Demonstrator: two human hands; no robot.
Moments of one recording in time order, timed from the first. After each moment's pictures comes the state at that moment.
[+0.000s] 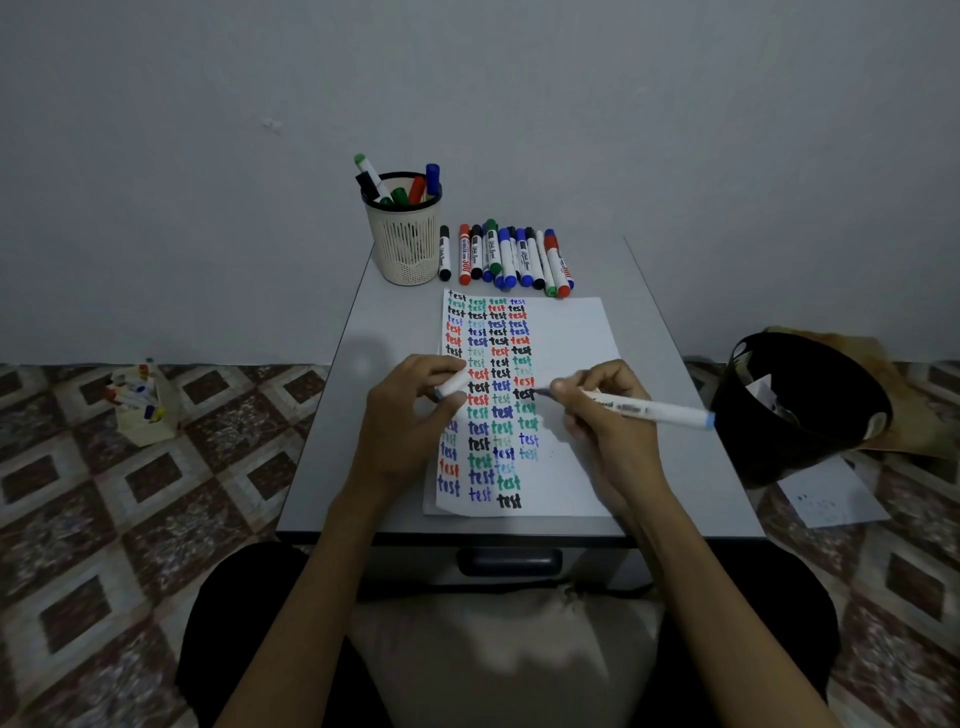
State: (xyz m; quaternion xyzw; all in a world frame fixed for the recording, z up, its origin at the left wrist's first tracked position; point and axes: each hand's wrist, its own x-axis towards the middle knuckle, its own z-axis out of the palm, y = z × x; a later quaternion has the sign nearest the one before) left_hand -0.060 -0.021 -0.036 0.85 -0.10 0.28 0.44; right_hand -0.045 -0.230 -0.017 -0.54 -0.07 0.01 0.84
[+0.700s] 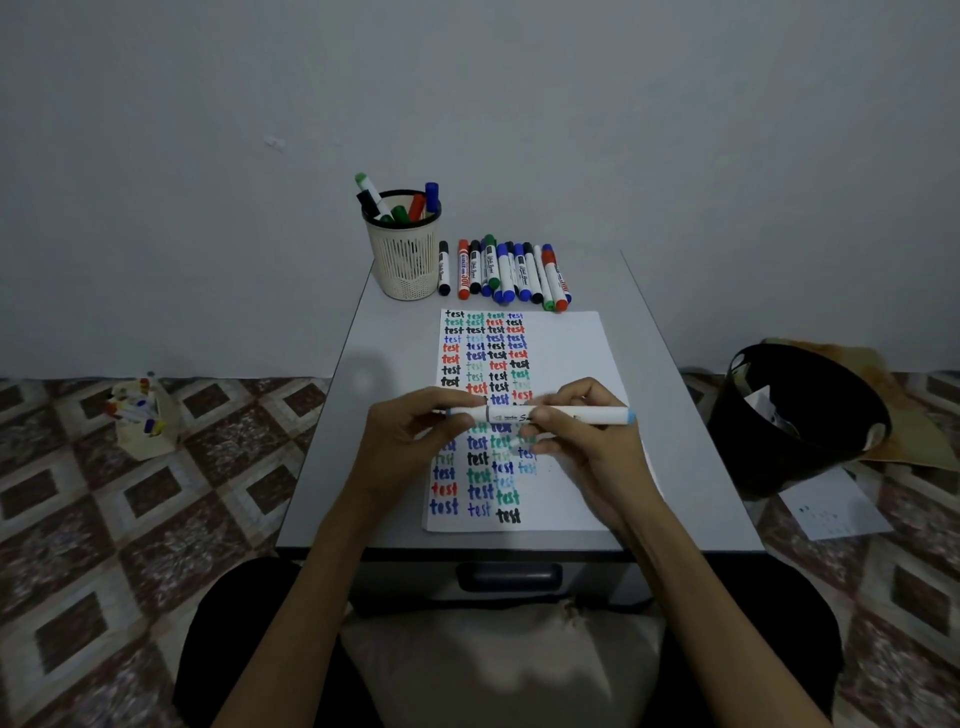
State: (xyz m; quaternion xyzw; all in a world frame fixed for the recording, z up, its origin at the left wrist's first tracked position) left_hand -0.071 -0.021 -0.030 0.78 -0.14 0.17 0.59; right_hand -0.048 -0.225 -0.012 -0.54 -0.09 0.09 0.83
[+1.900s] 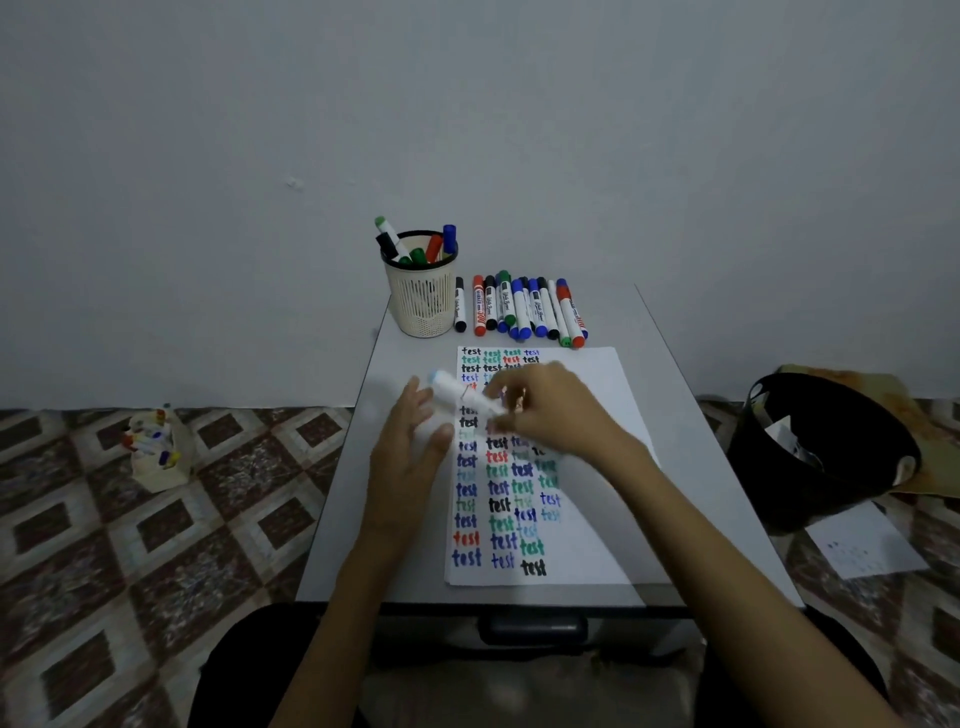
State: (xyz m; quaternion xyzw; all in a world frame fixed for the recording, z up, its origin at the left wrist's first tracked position) left_hand -0.057 -0.012 -0.040 0.77 0.02 0.21 0.60; right_hand 0.023 -0.167 0.033 -0.92 -0.27 0.07 0.27
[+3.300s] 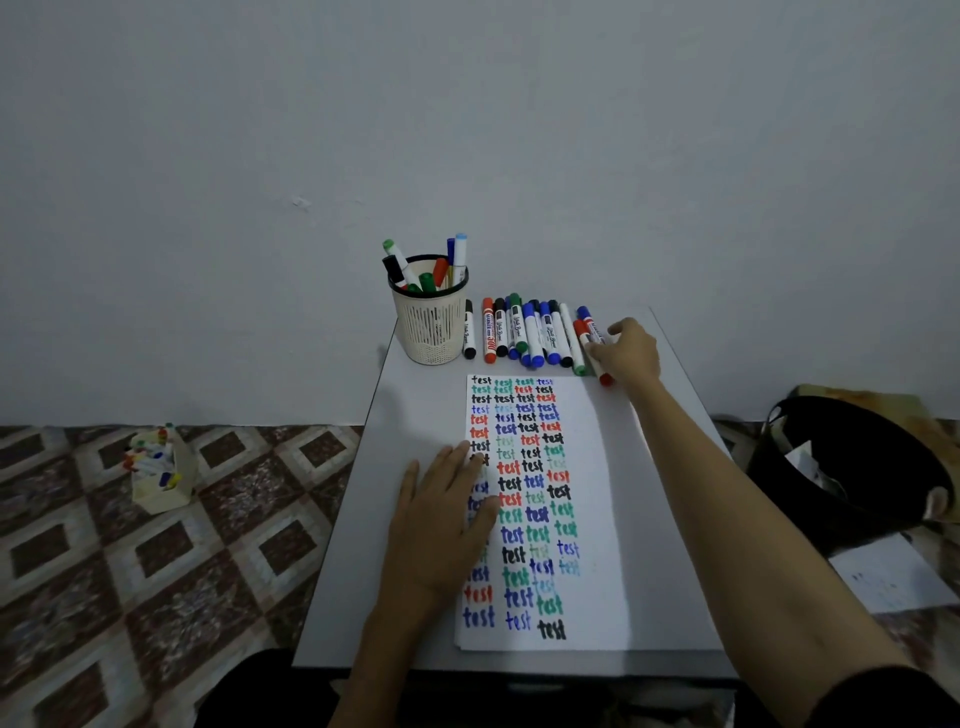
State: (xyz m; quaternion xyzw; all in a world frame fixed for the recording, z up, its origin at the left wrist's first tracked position) left_hand -0.048 -0.021 -0.053 0.96 0.00 0.12 0.24; right_hand 0.198 -0.209 -0.009 -0.92 0.08 -0.07 0.38
